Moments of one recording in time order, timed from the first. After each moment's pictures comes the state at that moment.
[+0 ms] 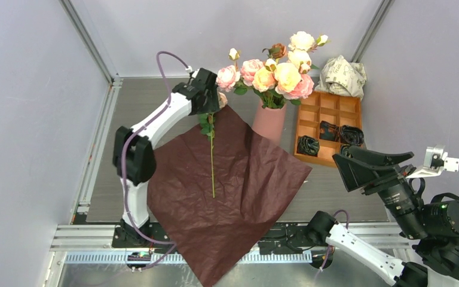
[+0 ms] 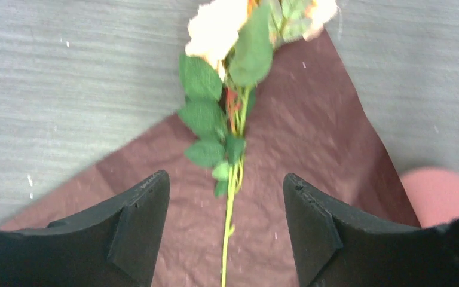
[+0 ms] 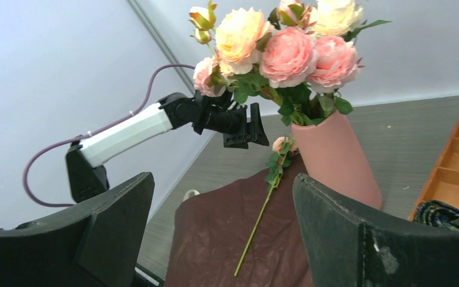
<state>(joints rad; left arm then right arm) -0.55 1.94 1.77 -0.73 -0.33 -0.56 0.84 0.31 1.29 -0.73 0.35 0.46</state>
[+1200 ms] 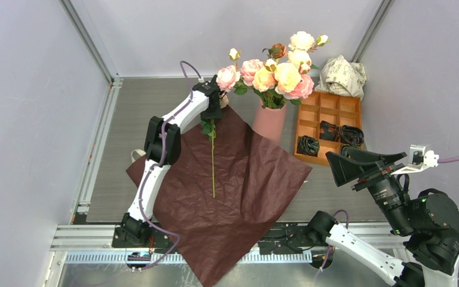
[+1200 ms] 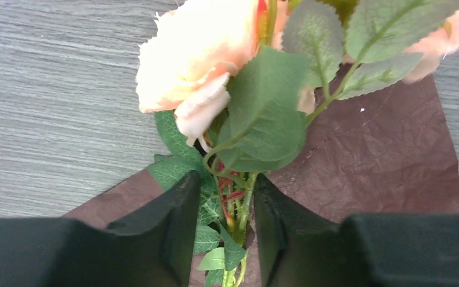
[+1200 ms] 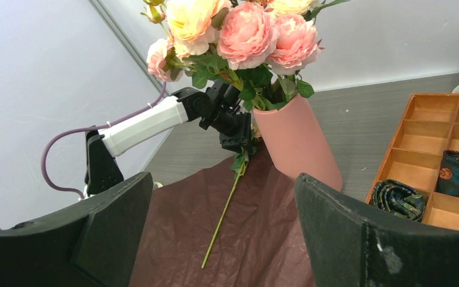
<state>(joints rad) -0.49 2.49 2.27 -0.94 -0.30 -0.57 0.84 0.30 1.22 -0.78 0.44 0.42</state>
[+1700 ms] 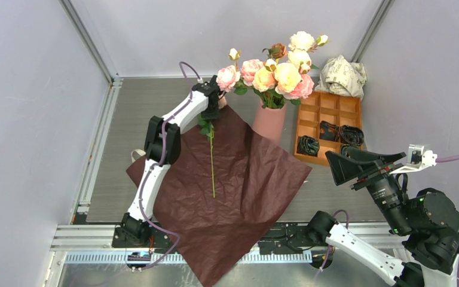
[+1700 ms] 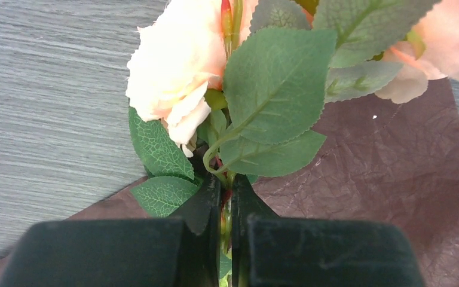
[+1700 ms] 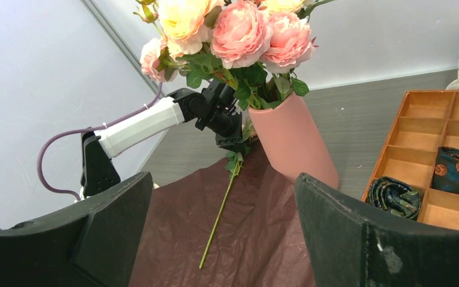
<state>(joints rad) -0.49 2.50 2.27 -0.94 -0.30 -0.56 0.84 0.30 1.21 -0.78 0.46 0.42</state>
